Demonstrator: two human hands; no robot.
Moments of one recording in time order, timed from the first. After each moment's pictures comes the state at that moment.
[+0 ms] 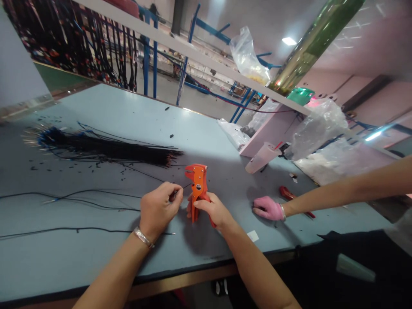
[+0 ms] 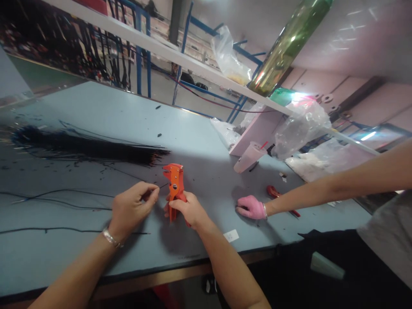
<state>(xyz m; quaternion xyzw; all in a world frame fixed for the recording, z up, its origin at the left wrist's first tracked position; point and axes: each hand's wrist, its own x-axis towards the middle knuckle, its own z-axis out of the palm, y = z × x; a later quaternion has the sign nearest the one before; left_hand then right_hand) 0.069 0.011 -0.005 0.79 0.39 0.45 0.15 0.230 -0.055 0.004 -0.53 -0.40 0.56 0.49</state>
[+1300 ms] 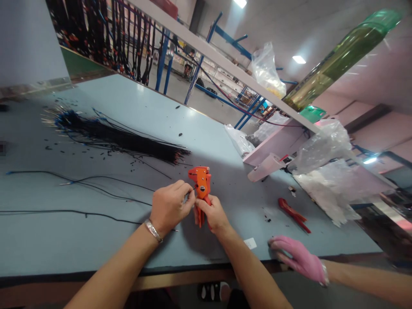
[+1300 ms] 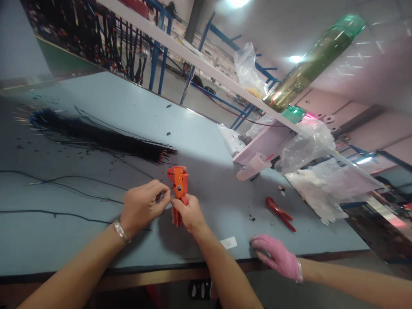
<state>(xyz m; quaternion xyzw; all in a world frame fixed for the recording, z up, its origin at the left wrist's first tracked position) 0.076 0.004 0.002 0.81 0.36 0.45 0.04 0.218 -0.054 -0.007 -0.60 -0.44 0.47 0.47</state>
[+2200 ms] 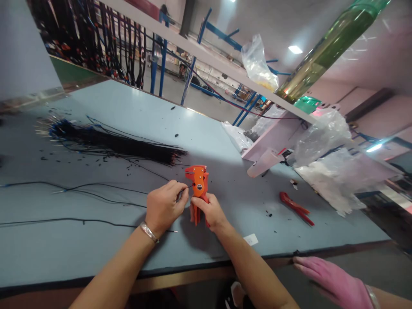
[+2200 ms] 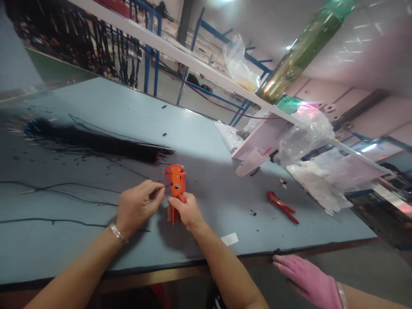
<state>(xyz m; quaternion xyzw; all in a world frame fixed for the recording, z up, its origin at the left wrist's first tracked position) 0.072 0.009 -0.003 0.80 0.38 0.46 0.08 0.217 -0.049 -0.011 -0.57 -0.40 0.51 0.49</state>
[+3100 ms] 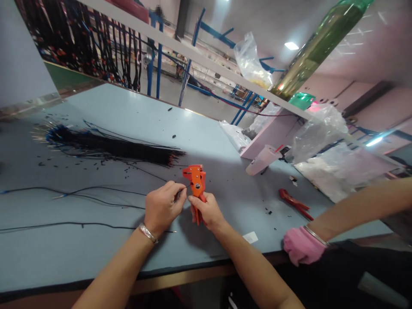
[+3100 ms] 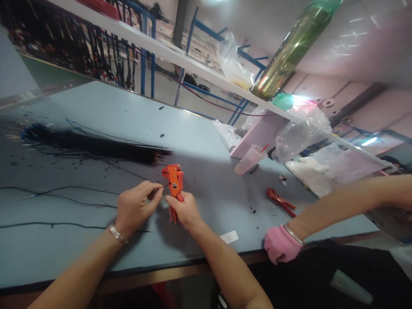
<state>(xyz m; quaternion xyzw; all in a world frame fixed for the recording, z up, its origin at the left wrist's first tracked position) 0.073 0.011 -0.006 0.80 0.35 0.48 0.07 0.214 -0.045 -0.012 -0.60 -0.38 0.50 0.50</state>
